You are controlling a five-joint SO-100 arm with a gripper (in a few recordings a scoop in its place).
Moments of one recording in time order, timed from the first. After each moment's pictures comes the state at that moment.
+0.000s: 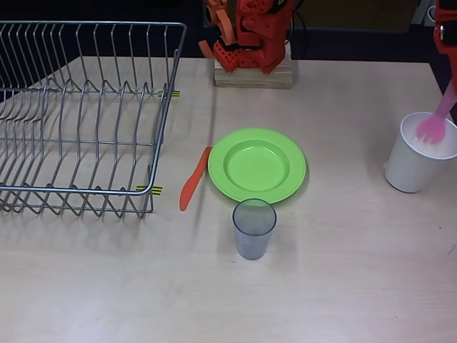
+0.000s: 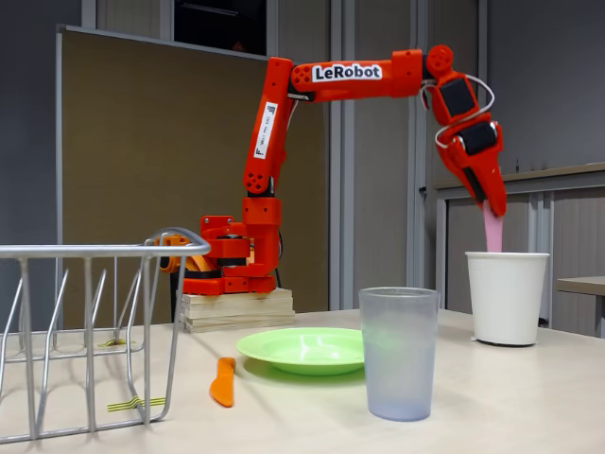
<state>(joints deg) -61.2 82.1 74.9 73.8 73.4</state>
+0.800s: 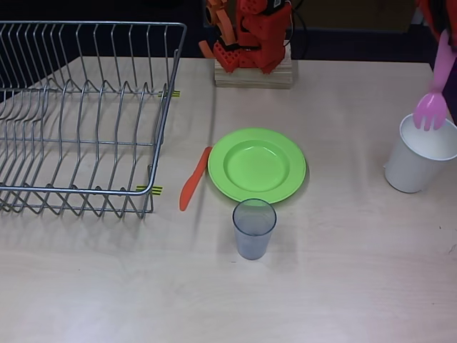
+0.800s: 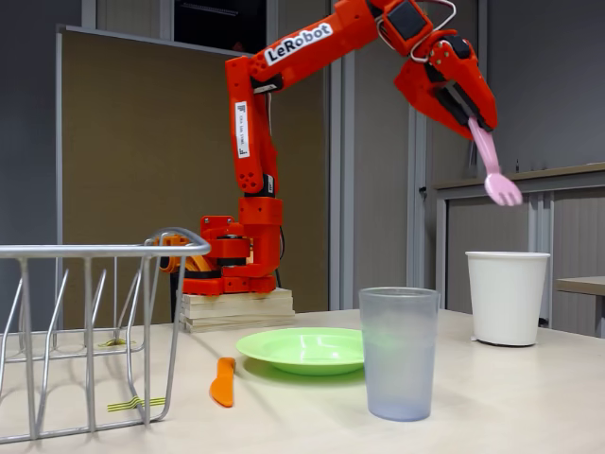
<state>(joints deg) -49.0 102.9 79.6 77.8 19.6</state>
